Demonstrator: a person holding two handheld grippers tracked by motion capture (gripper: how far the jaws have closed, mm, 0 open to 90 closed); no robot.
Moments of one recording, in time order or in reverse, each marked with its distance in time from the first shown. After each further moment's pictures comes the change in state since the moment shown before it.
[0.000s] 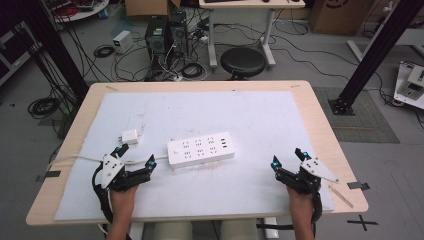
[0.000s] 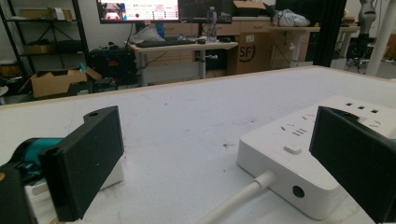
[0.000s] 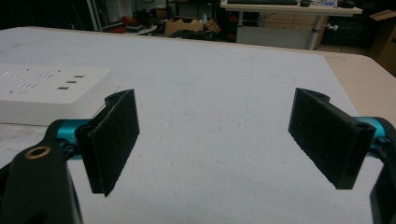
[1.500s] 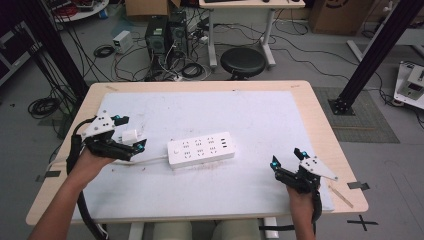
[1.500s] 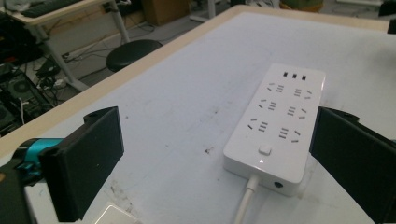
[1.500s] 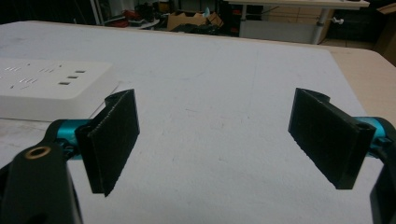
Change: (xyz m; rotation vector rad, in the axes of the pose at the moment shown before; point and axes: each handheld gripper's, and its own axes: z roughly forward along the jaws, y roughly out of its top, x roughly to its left) left arm 0.053 0.116 0.038 0.334 -0.440 0.219; right arm -0.001 0.001 0.003 0.024 0.013 -0.007
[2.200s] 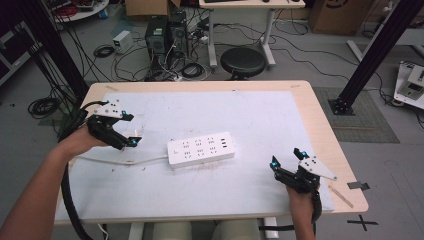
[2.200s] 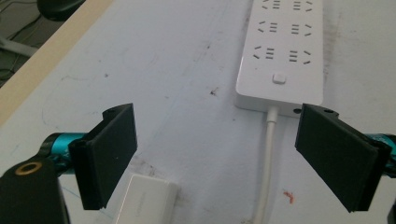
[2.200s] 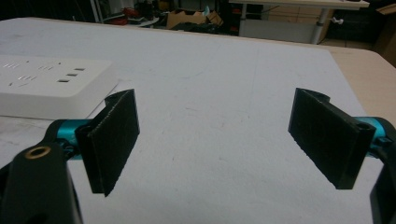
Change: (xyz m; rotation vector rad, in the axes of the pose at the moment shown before) left arm 0.055 0.004 0.022 0.312 -0.167 0.130; right arm 0.001 0.000 0.000 0.006 -0.004 -0.005
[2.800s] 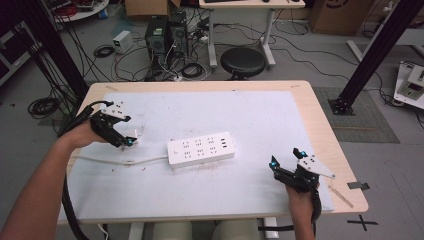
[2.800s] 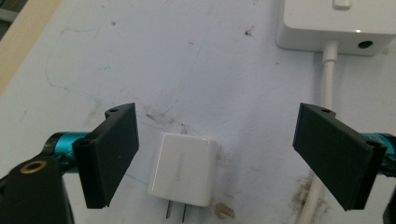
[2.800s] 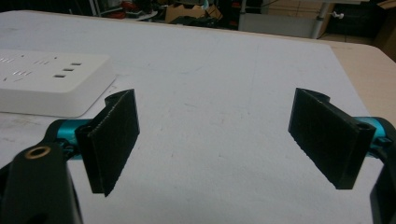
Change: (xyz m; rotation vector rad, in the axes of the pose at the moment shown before) left arm 0.028 -0.018 0.022 0.155 -0.011 0.064; right arm 0.001 0.001 0.003 0.031 -0.003 -0.007
